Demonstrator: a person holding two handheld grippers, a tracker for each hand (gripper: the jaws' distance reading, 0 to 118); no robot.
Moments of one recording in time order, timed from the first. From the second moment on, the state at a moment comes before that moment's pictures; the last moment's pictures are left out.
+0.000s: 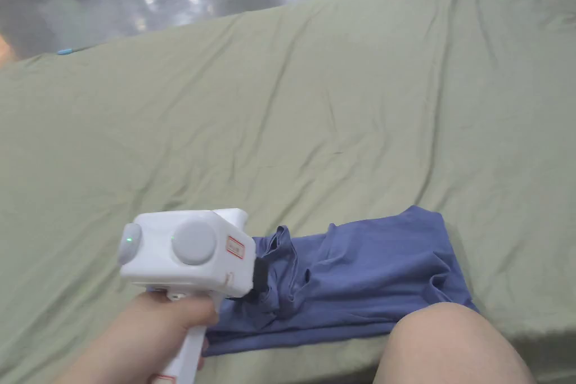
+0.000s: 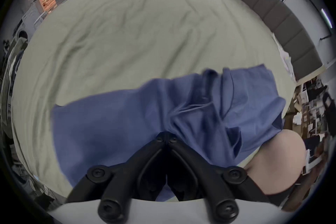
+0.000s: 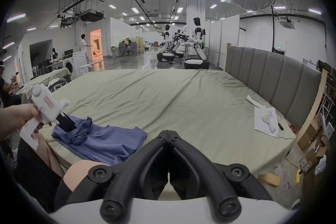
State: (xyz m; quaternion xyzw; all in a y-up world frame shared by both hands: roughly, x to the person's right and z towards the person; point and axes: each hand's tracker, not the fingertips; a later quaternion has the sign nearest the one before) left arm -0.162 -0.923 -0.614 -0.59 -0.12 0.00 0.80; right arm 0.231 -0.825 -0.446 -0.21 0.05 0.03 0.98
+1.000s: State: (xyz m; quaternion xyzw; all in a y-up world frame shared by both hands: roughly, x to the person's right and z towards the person) left arm -0.427 -0.986 -0.586 -0.46 -0.22 0.46 0.72; right arm 0.174 -0.812 -0.474 -0.24 0.09 0.05 0.96
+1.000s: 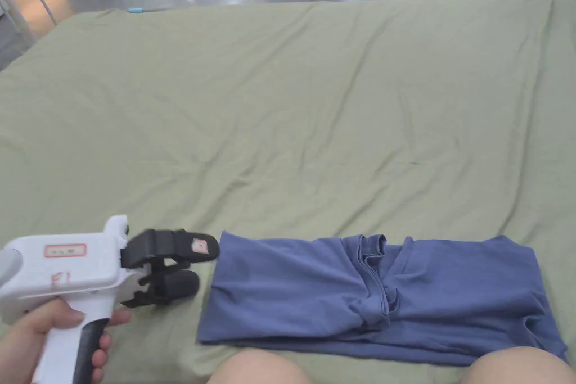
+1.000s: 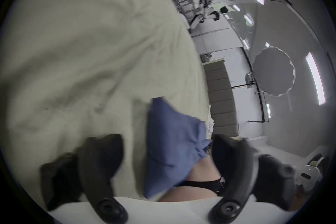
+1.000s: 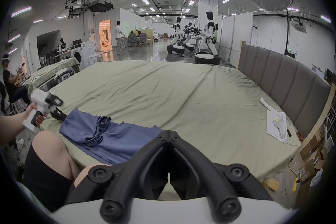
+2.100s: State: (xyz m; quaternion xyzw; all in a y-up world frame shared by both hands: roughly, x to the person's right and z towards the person) left arm -0.454 -0.842 -0.595 -0.55 -0.11 0.26 0.79; right arm 0.189 -0.822 -0.477 -0.25 0.08 0.04 0.96
